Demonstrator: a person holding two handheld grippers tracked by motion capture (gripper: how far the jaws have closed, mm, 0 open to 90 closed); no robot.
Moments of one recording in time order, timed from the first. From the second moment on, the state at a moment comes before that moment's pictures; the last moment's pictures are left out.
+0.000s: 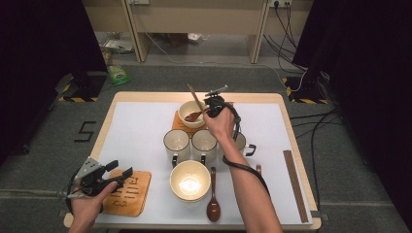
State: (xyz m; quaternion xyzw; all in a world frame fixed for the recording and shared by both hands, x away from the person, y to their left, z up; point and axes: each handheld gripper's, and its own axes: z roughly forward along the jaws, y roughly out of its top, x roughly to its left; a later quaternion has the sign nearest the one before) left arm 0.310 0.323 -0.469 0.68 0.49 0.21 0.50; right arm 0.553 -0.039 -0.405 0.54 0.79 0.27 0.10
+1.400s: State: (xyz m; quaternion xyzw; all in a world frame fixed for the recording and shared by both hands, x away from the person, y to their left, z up) left arm 0.309 0.323 -0.469 0.68 0.49 0.21 0.50; right arm 0.542 -0.043 -0.405 0.53 0.80 0.26 0.08
